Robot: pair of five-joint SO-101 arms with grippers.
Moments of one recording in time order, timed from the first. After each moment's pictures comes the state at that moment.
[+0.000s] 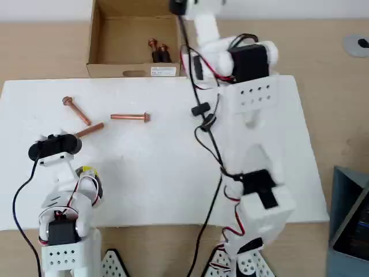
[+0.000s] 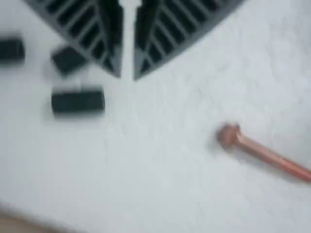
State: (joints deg) left arm -10.4 -104.1 94.0 62.1 0.0; right arm -18.4 11.3 -47.0 101.2 -8.3
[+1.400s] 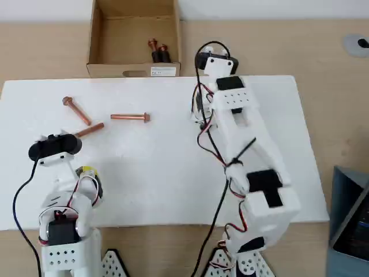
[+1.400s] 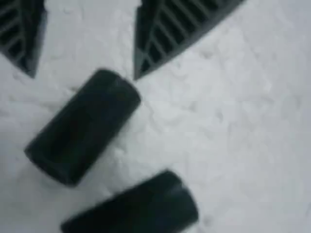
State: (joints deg) left arm -10.4 -104.1 94.0 62.1 0.0; right arm -14.4 14.2 4.3 70.5 -25.5
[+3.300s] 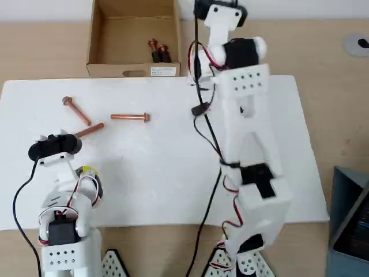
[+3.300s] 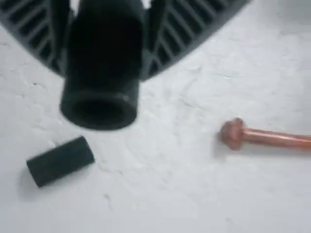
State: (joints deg) left arm -10.4 -104.1 94.0 62.1 0.0; right arm -17.2 13.9 -43.3 101.1 -26.4
